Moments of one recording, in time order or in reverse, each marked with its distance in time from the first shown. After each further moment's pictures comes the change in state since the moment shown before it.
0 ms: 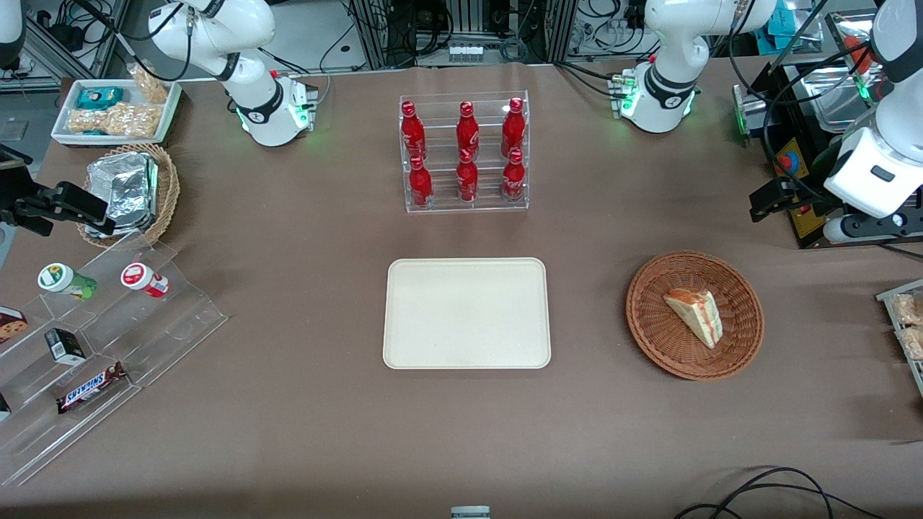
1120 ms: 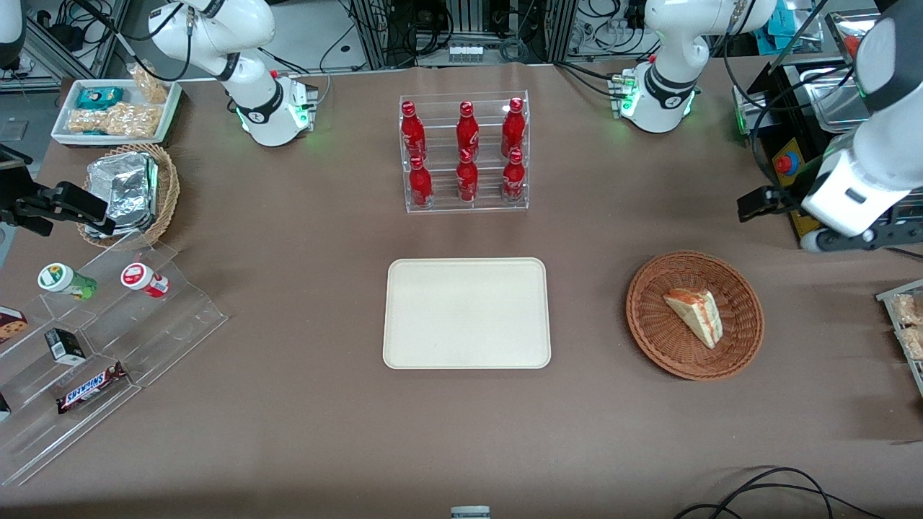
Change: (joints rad) arm 0.000 0.058 0.001 -0.045 0.000 -0.030 -0.006
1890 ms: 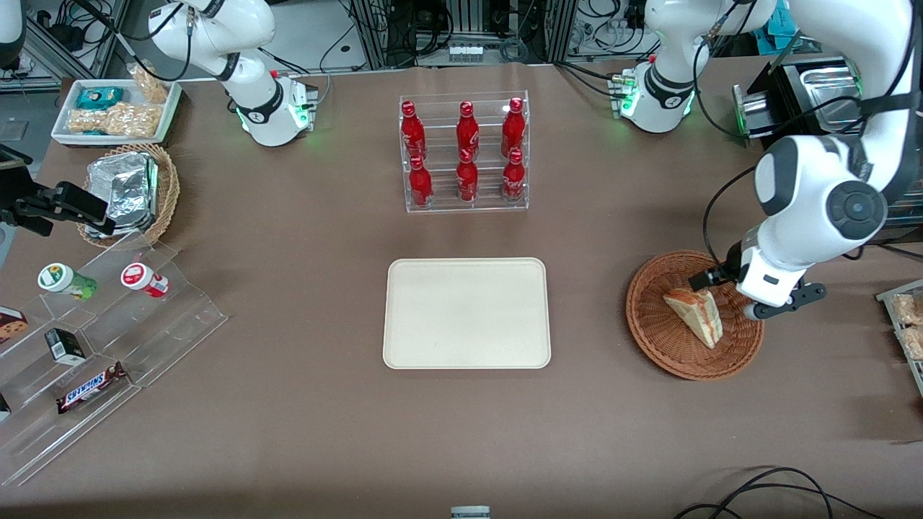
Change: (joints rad) arm 0.001 0.124 0.008 -0.369 -0.001 0.614 -0.362
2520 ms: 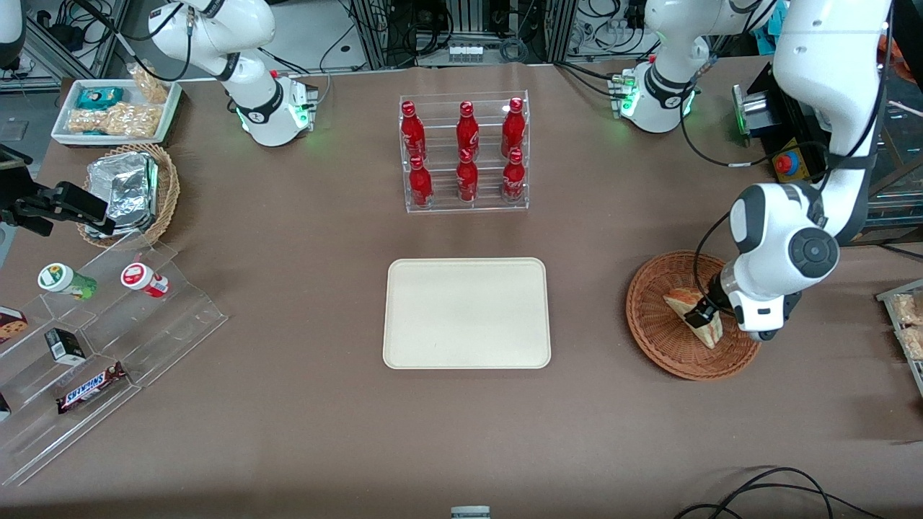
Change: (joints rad) arm 0.018 0.193 0.010 -0.002 0.000 0.191 -0.361
